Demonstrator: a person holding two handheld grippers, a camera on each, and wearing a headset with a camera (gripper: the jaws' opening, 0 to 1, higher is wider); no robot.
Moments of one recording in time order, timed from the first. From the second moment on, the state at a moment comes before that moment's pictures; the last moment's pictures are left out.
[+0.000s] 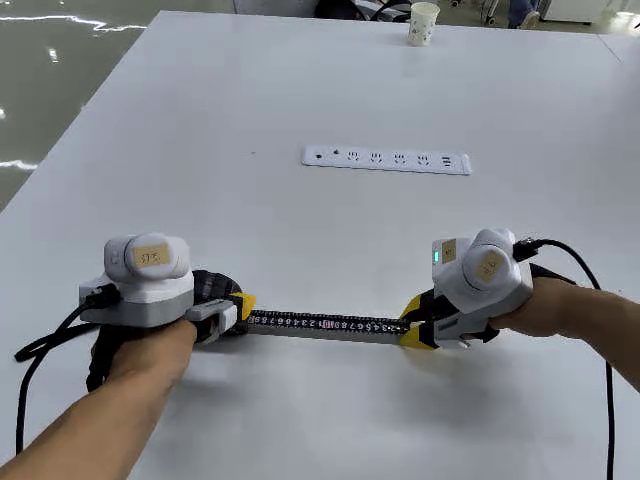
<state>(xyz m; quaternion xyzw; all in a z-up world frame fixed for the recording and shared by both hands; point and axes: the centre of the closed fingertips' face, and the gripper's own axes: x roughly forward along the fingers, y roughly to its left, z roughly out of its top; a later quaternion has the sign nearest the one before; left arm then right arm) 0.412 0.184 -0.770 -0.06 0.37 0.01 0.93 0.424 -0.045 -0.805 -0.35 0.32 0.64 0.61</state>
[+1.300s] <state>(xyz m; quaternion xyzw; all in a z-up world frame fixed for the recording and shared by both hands) 0.412 0.184 -0.770 -0.06 0.37 0.00 0.93 0.422 -0.008 -0.806 -0.34 0.31 0.65 0.61</state>
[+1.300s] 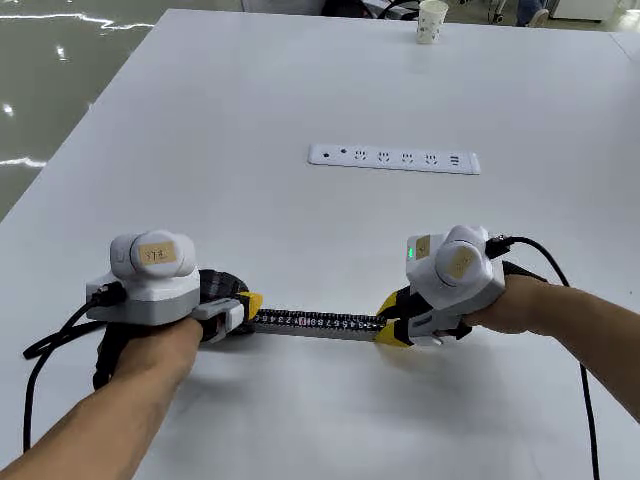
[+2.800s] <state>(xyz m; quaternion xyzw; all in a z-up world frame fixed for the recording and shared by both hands) 0.412 0.184 -0.770 -0.07 0.38 0.00 0.92 0.416 0.032 -0.806 -0.33 0.30 0.67 0.60</state>
